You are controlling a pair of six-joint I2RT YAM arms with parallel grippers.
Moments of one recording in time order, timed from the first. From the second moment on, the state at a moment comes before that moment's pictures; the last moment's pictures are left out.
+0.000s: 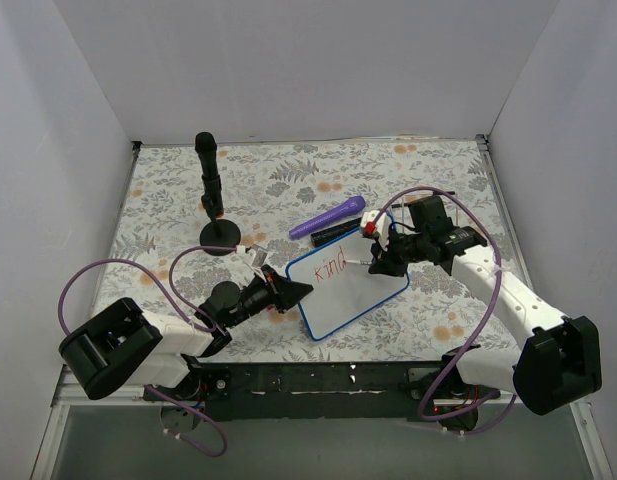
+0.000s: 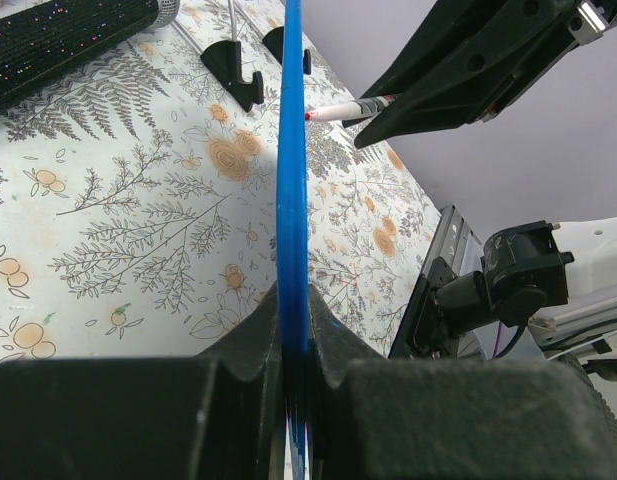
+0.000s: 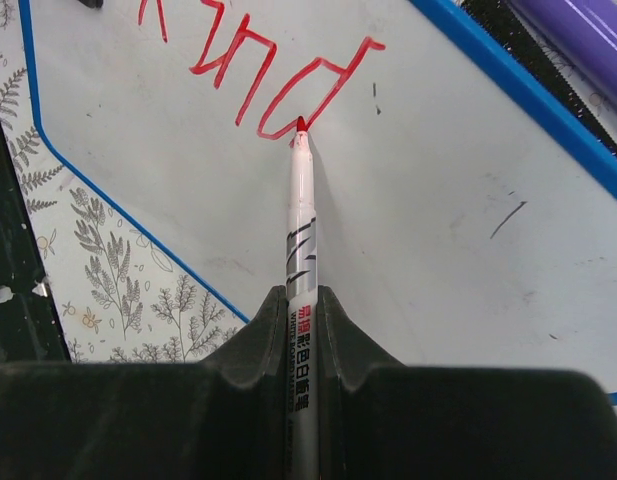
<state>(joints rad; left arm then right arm) -0.81 1.29 0.12 1.18 0.19 -0.72 0.41 1.21 0.89 -0.64 -0.68 -0.68</state>
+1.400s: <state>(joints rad) -0.81 1.29 0.12 1.18 0.20 -0.71 0.35 1.10 0.92 -0.68 -0.77 -0.72</state>
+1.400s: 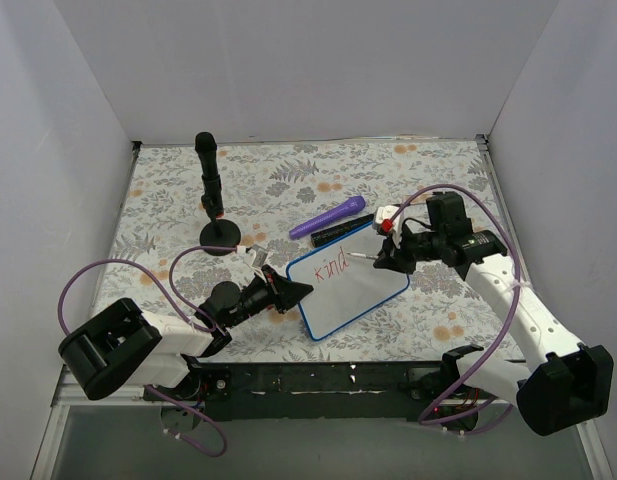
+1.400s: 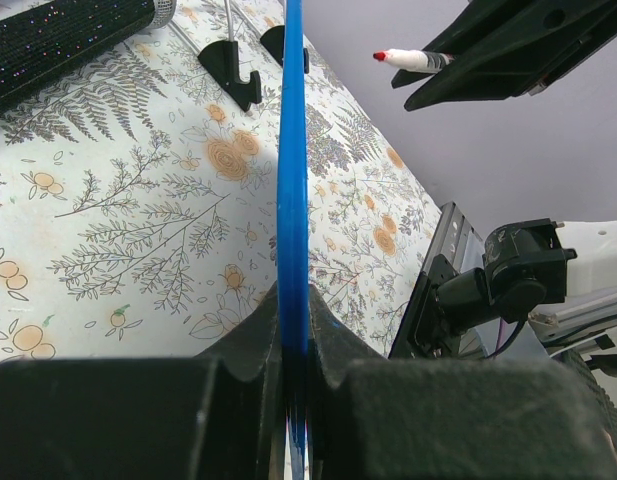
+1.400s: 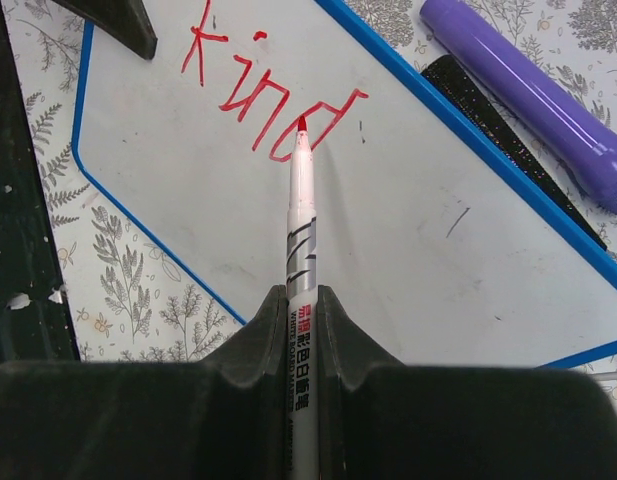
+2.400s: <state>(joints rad) -0.81 1.27 0.12 1.17 0.20 -0.71 0.29 1.08 0.85 -0.60 -0.79 -0.69</state>
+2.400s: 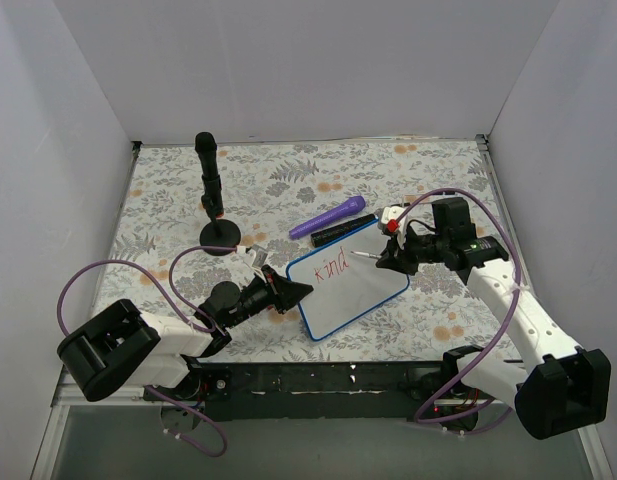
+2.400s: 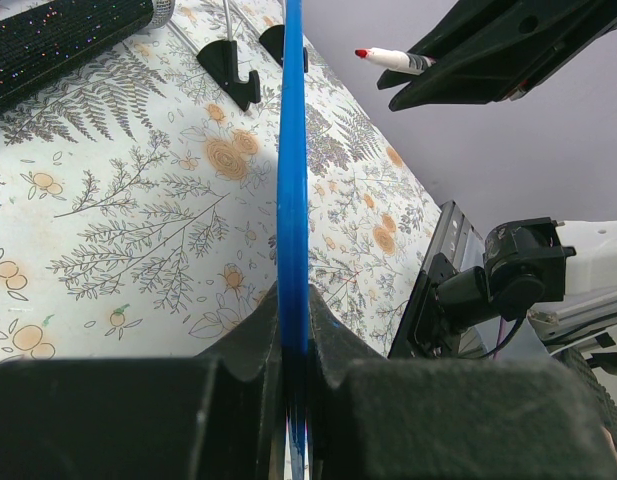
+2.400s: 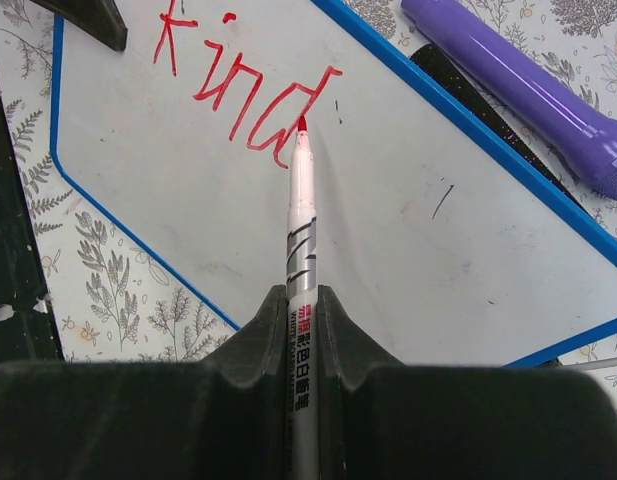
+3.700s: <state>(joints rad) -0.81 1.27 0.12 1.17 0.20 -0.71 0.29 1.09 0.83 -0.60 -0.79 -0.74</state>
